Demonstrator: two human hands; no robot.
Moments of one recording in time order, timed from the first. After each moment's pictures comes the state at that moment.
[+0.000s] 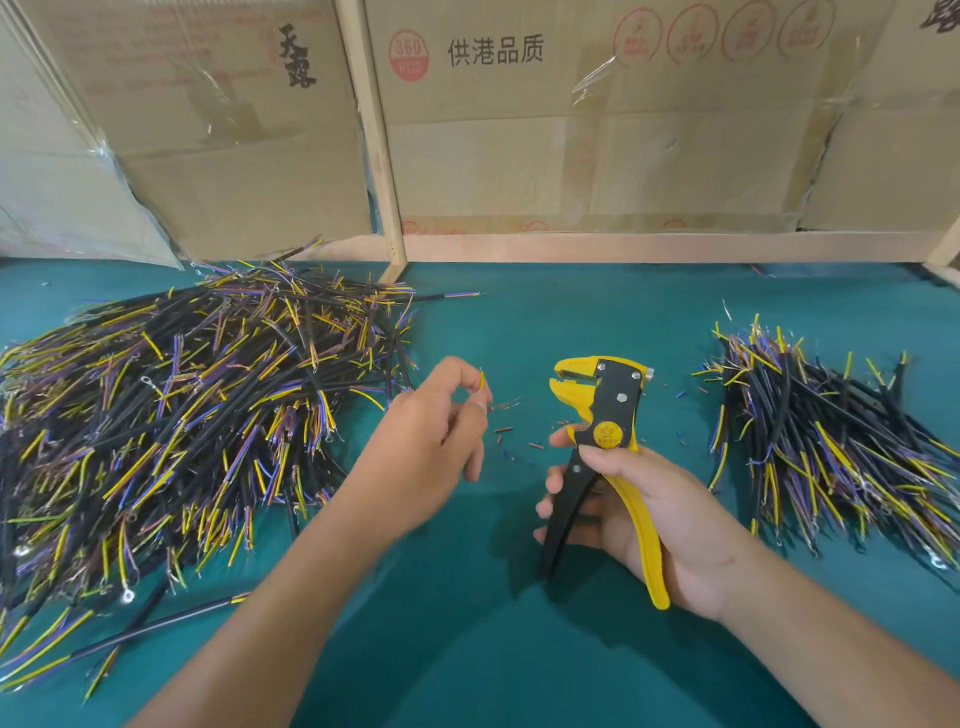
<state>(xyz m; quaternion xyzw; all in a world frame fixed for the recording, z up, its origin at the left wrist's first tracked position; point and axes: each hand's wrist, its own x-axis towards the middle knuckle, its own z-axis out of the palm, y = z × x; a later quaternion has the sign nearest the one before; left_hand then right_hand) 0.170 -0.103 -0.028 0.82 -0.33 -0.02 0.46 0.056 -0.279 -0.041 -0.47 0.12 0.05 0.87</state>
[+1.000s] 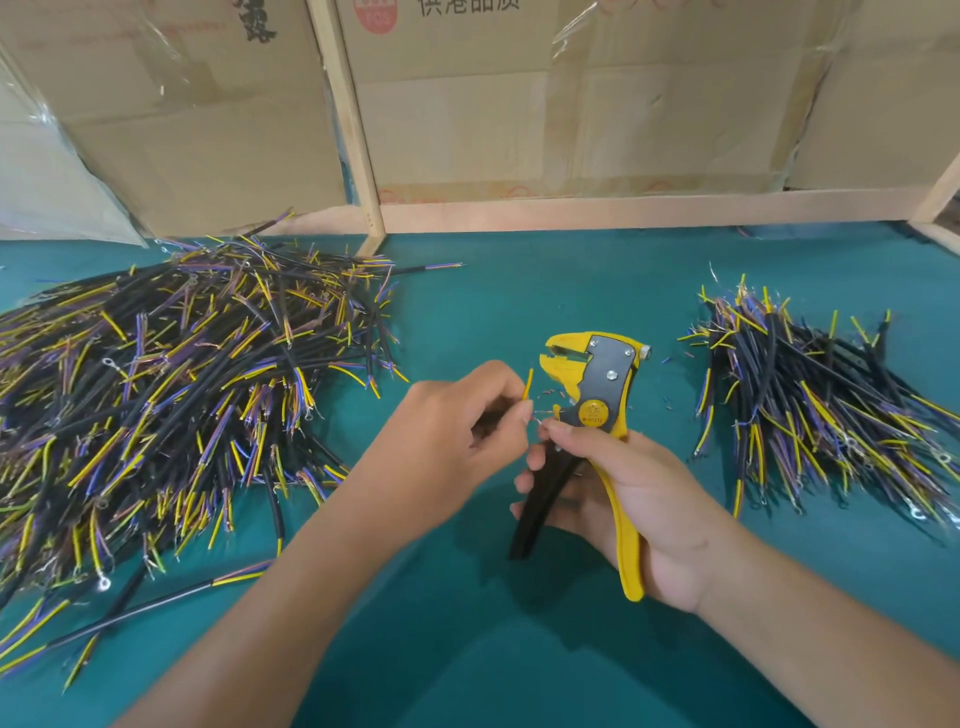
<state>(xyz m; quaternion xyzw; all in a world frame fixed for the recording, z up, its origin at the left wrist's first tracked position) 0.144 -0.115 -0.022 0.79 -0.46 0.05 0.41 0.050 -0.262 -0.044 -0.46 0.13 0.01 0.88</state>
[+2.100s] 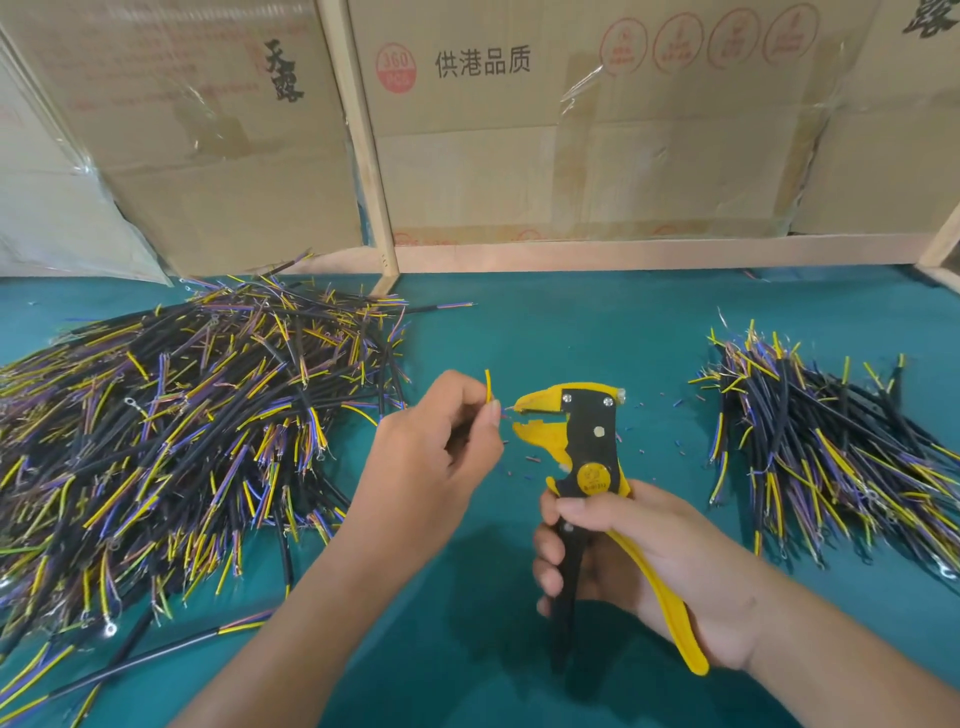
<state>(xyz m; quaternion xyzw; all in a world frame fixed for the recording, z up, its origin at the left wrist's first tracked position) 0.150 -0.113 -0.017 0.78 -0.37 0.14 0.49 0.043 -0.273 -0.031 -0.49 0.06 0.15 0.85</state>
